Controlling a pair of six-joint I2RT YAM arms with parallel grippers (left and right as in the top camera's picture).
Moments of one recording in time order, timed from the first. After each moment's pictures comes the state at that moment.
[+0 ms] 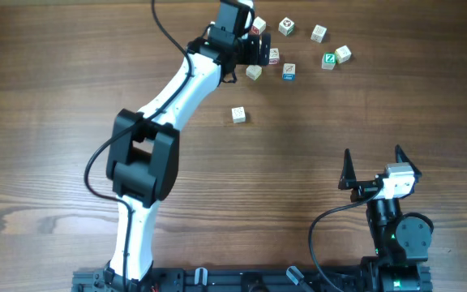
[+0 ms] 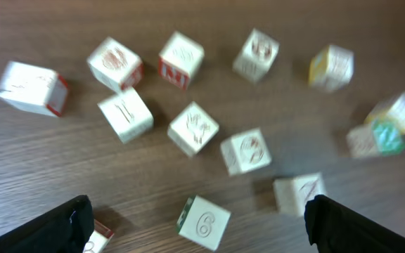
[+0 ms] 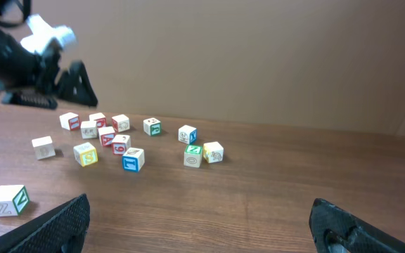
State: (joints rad) left arm -0.44 2.26 1.86 -0.41 0.05 -0.25; right arm 0.01 0.02 0.01 0.00 -0.05 -0.07
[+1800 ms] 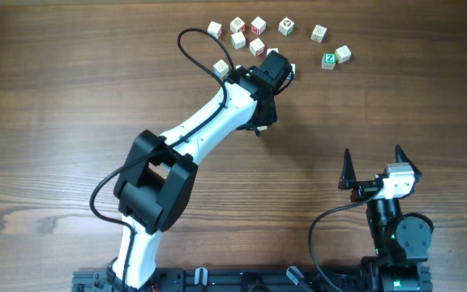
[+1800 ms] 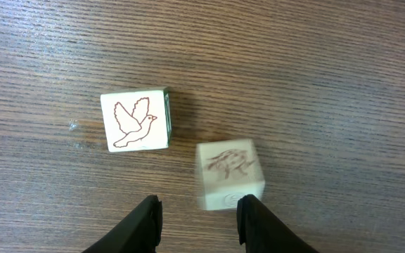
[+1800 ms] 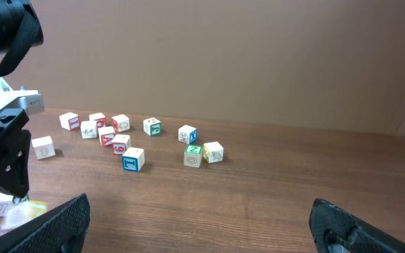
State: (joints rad) left arm -0.66 2.12 1.70 -0.92 -0.11 -0.77; right arm 0.01 0.02 0.01 0.00 -0.05 -0.07
